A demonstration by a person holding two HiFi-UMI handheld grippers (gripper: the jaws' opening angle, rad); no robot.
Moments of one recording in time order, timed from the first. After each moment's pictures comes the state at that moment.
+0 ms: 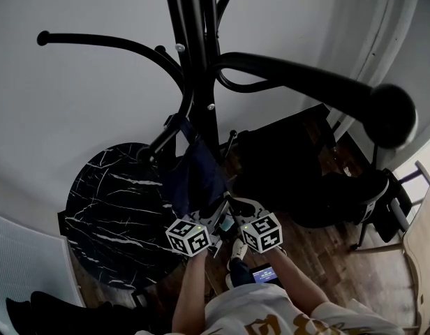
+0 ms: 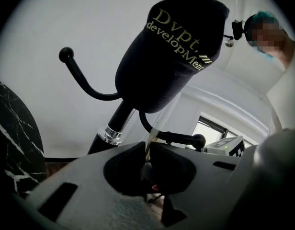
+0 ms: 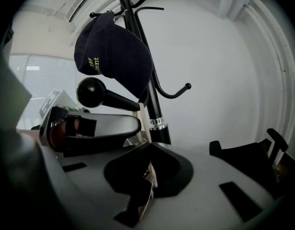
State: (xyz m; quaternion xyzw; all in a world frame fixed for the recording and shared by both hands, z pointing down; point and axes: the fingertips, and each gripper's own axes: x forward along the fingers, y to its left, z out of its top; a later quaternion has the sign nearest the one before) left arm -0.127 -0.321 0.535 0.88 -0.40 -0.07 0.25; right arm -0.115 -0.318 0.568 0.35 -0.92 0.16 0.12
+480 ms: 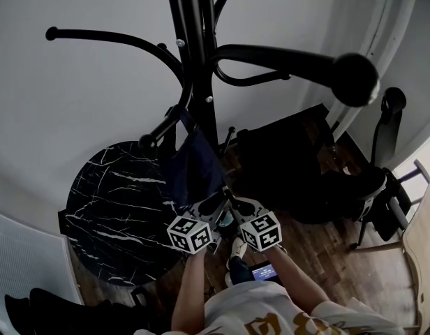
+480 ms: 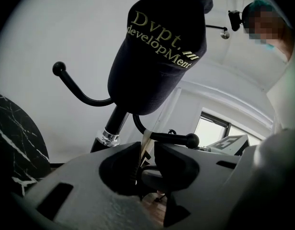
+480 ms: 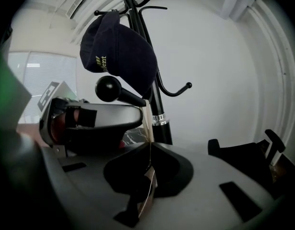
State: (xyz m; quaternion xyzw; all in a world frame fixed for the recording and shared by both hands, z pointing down) left arm -0.124 -0.313 0.527 0.88 -0.41 -0.06 0.23; right arm -0.109 -0.304 0.570 0.34 -0.92 0.15 0.13
